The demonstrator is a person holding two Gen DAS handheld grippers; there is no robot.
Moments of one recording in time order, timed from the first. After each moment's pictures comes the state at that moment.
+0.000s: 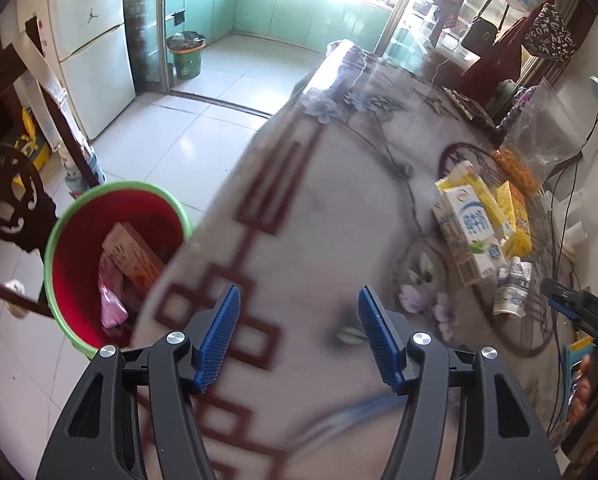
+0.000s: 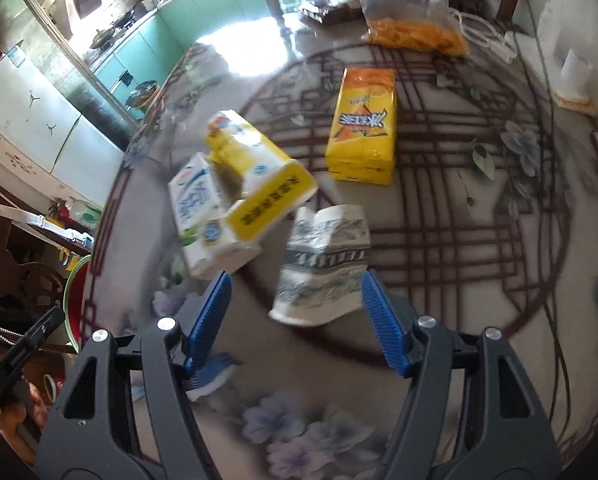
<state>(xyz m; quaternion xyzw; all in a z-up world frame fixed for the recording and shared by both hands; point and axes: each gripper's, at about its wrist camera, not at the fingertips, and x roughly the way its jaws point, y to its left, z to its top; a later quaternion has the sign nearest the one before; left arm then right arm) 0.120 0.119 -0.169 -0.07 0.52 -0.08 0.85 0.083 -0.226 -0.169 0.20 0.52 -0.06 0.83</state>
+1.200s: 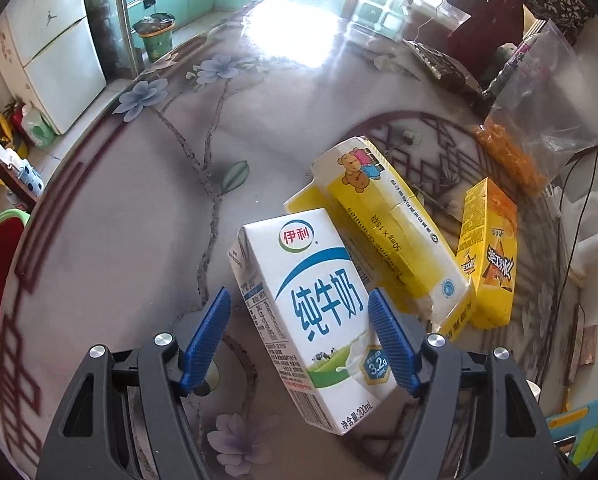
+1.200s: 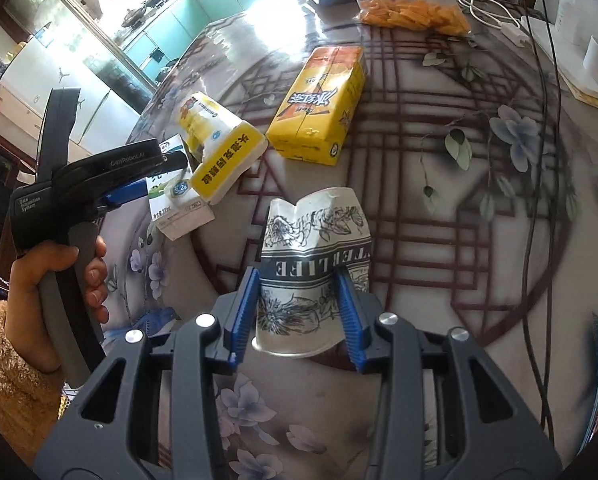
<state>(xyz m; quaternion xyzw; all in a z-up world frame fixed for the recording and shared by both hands) 0.208 -0.092 -0.209 -0.06 0.56 -0.08 0.82 0.052 -0.296 -0.181 0.20 0.54 0.02 0.82</state>
